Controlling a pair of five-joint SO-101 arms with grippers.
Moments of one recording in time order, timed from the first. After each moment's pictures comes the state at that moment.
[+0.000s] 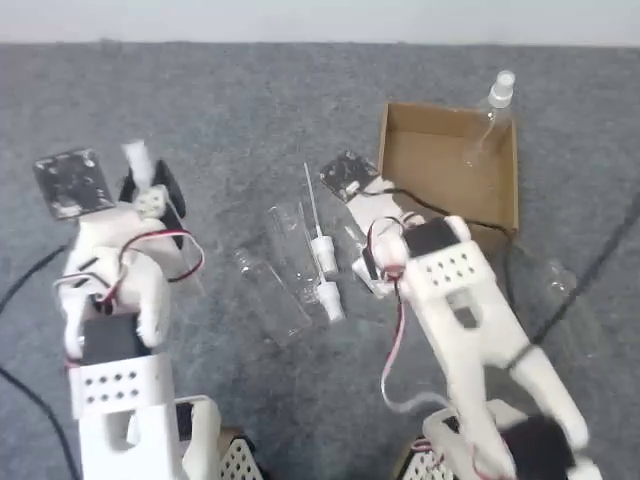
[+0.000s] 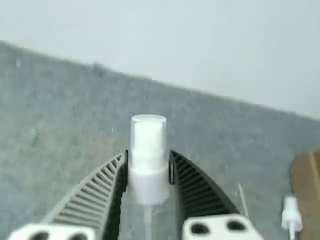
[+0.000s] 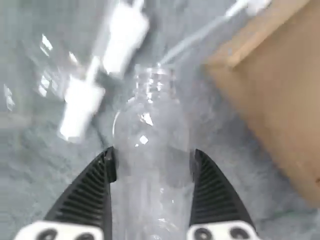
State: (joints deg) left arm -15.1 -60.6 56.3 40.8 12.6; right arm -25.6 -23.5 35.0 64.8 18.9
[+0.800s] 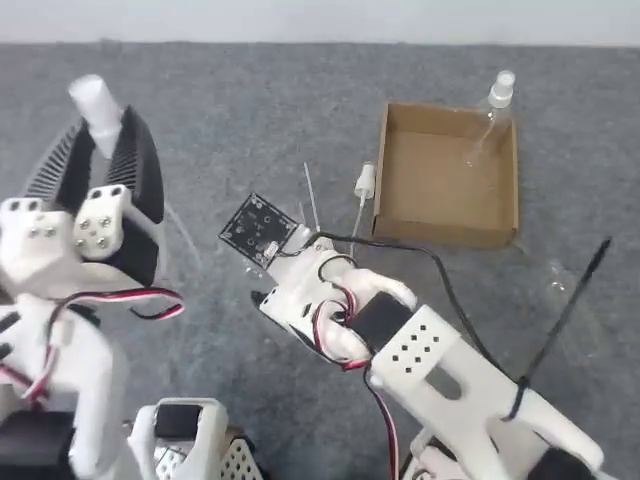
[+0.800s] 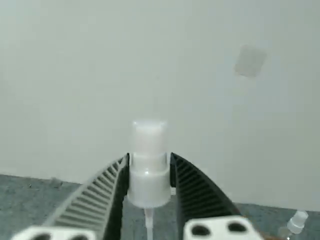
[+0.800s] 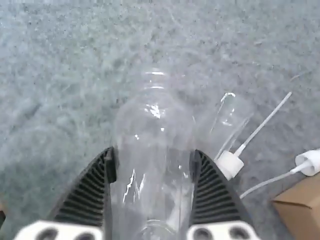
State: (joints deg) left arm -5.4 -61.4 11.2 64.8 14.9; right arm -50.8 -34.9 44.3 45.0 8.7
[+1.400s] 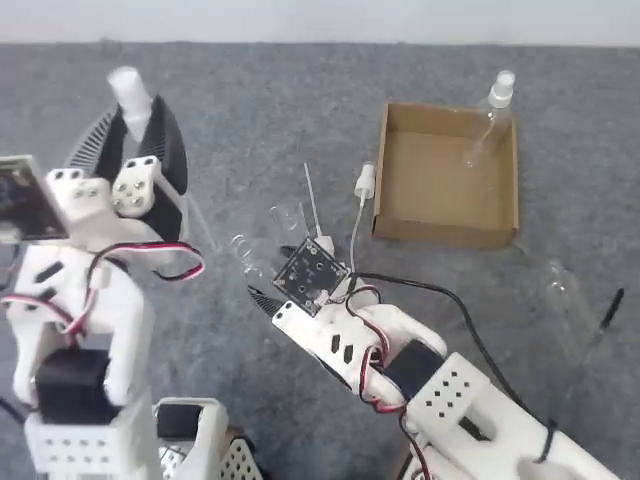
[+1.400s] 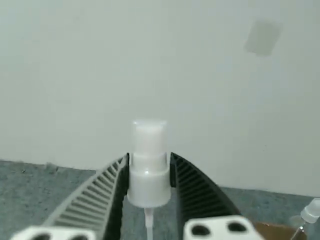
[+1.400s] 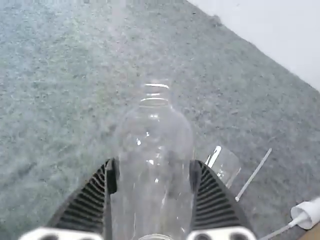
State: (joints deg) left arm -4.9 -60.7 26.0 53.0 14.9; right arm -50.8 -53.5 68.0 21.2 8.4
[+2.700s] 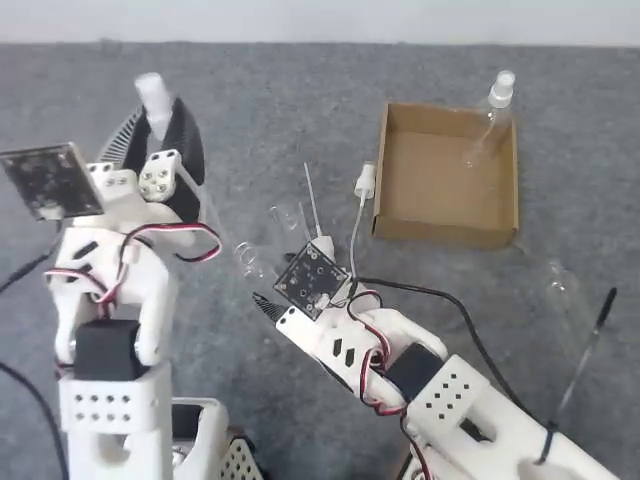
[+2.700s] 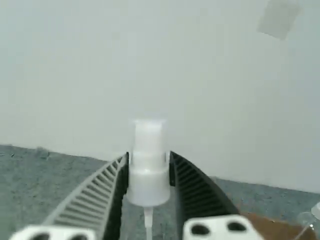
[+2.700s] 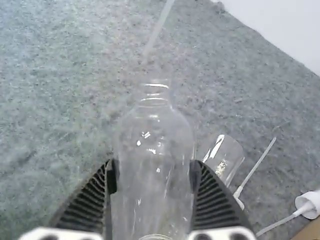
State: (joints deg) left arm -4.9 -60.6 41.3 38.8 17.0; right arm -50.8 -54.1 70.4 21.2 8.4
